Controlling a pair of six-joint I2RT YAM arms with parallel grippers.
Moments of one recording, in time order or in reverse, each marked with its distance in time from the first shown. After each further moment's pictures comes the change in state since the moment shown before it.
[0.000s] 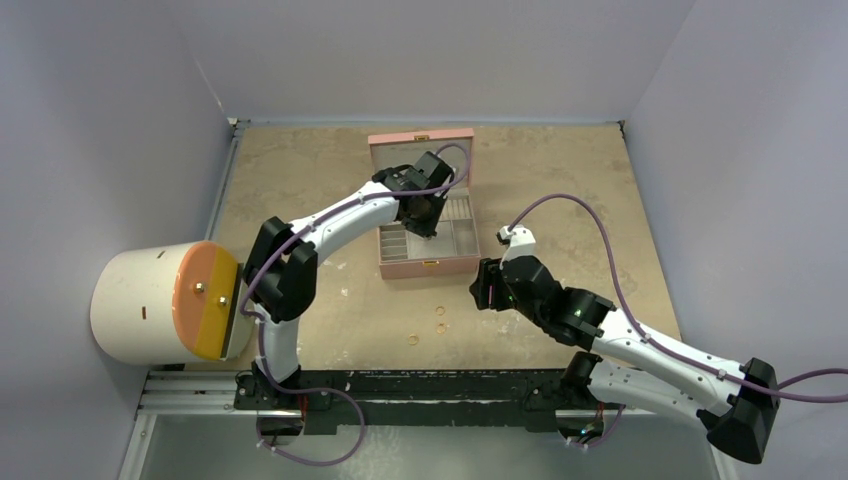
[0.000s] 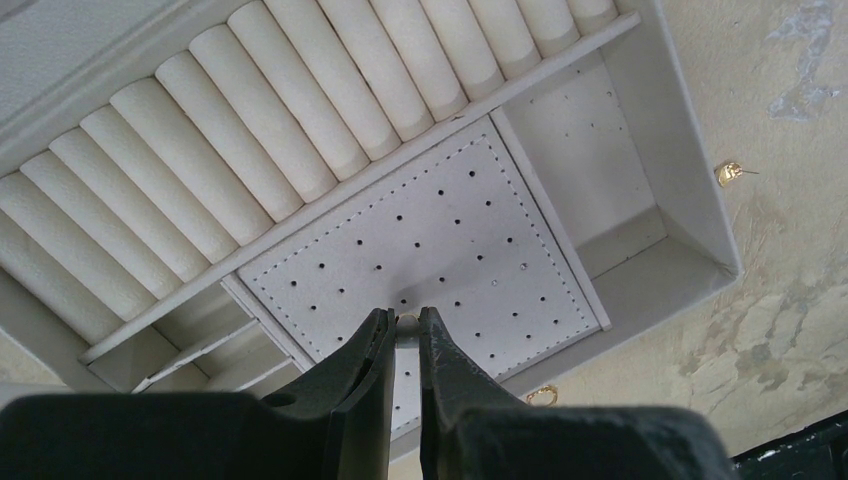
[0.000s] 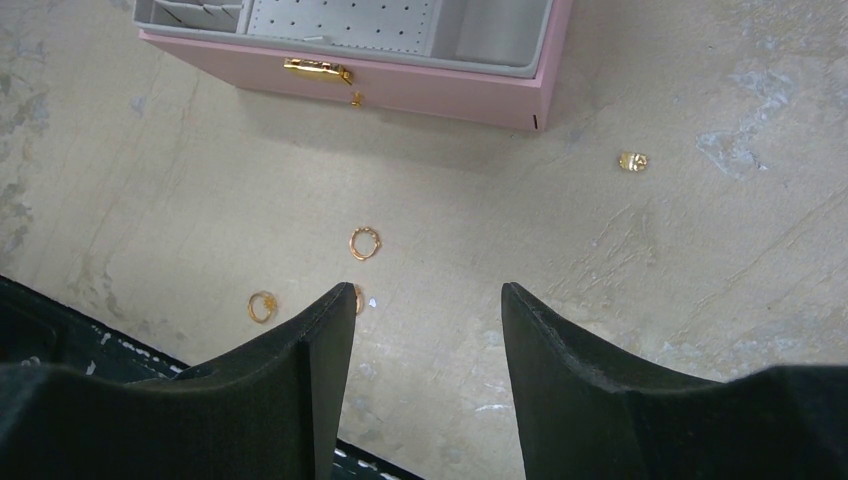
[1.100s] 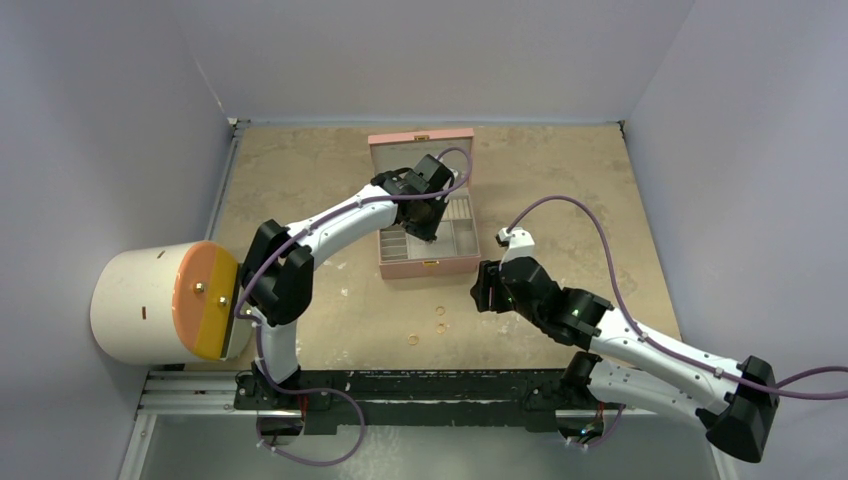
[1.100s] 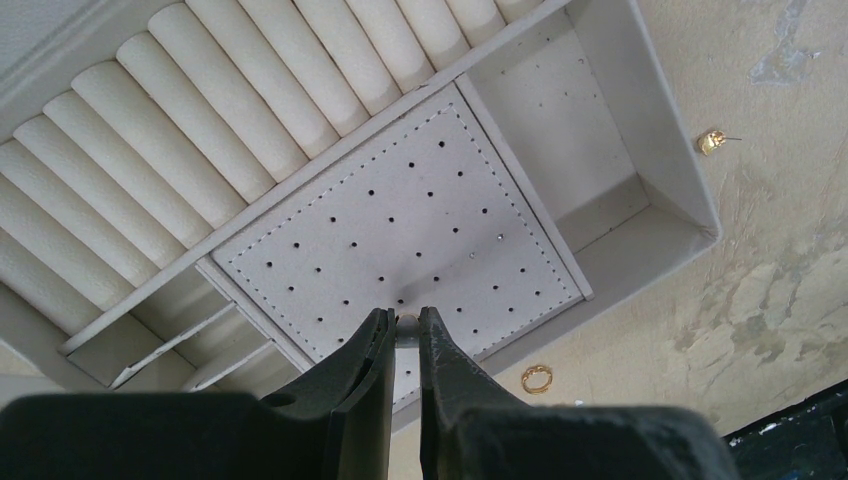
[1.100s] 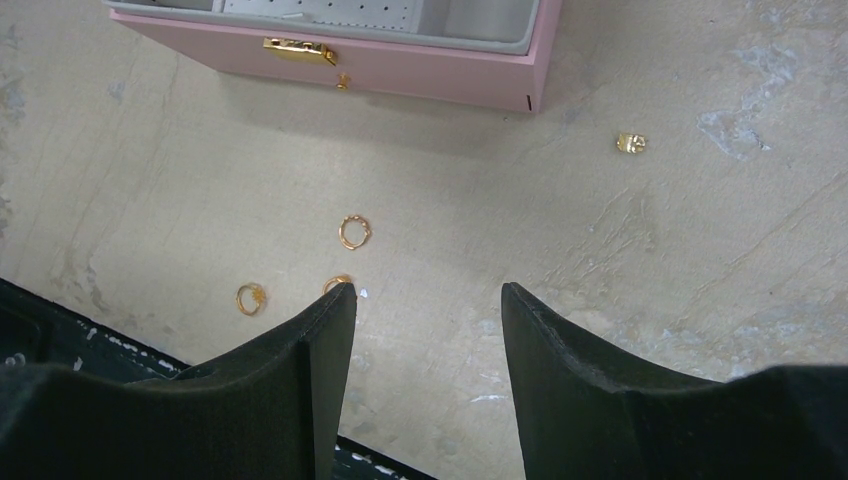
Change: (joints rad) left arm -0.014 -0.032 -0.034 0.010 0.024 0.024; right arm 0.000 0.010 -0.010 -0.015 -0.003 0.016
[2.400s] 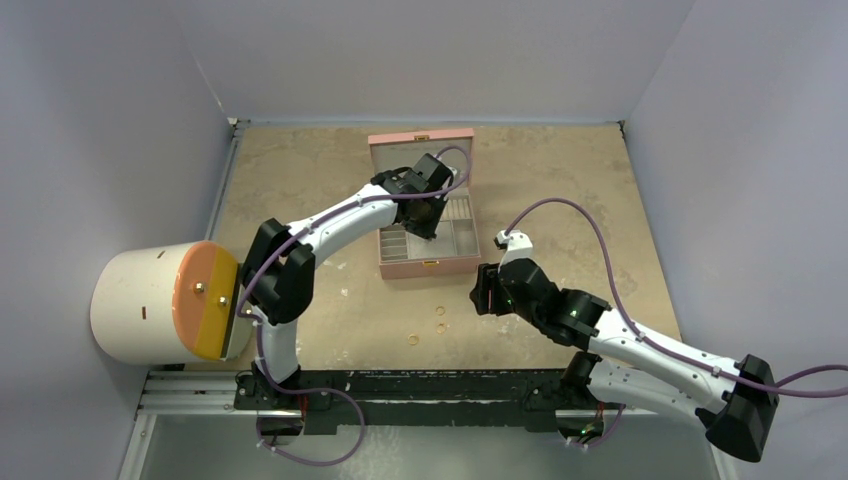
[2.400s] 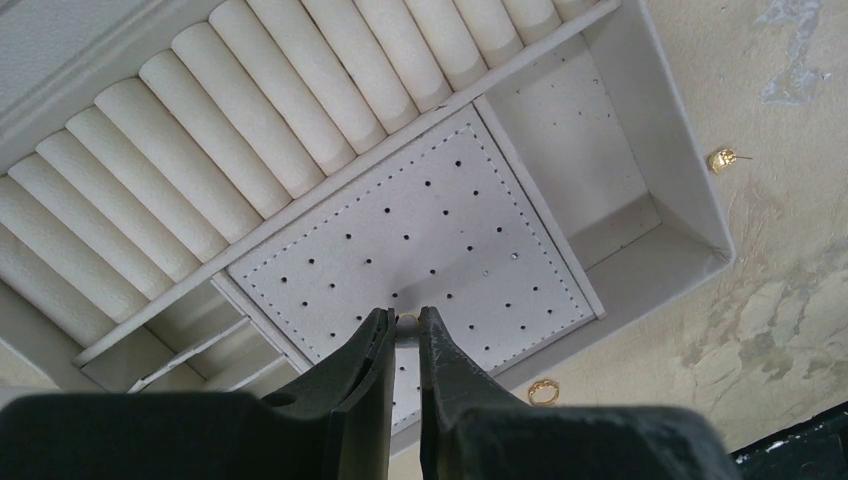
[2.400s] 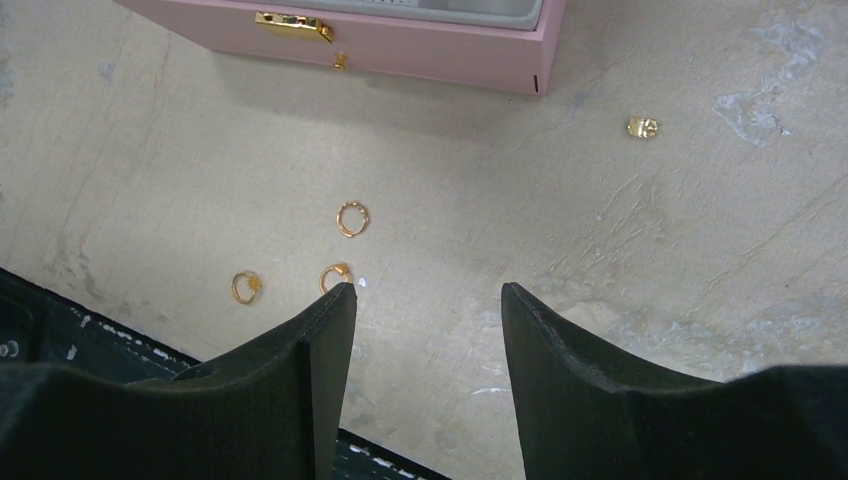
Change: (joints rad) left arm 0.009 0.008 0.001 0.018 -0.012 0.000; right arm 0.000 0.006 -0.016 0.005 -0.022 0.005
